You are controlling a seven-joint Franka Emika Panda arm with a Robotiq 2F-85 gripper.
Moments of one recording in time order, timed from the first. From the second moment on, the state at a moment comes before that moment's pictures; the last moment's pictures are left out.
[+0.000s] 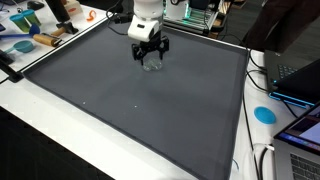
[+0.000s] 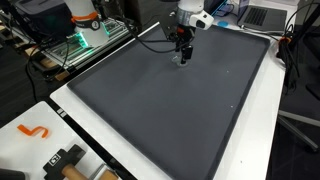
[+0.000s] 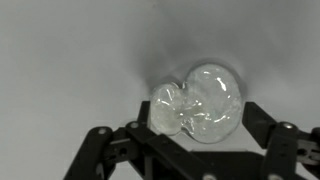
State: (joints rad) arm 0.05 0.38 0.12 -2.19 -0.15 2.49 -0.58
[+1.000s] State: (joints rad) arm 0.05 0.38 0.12 -2.18 -0.17 2.49 -0.58
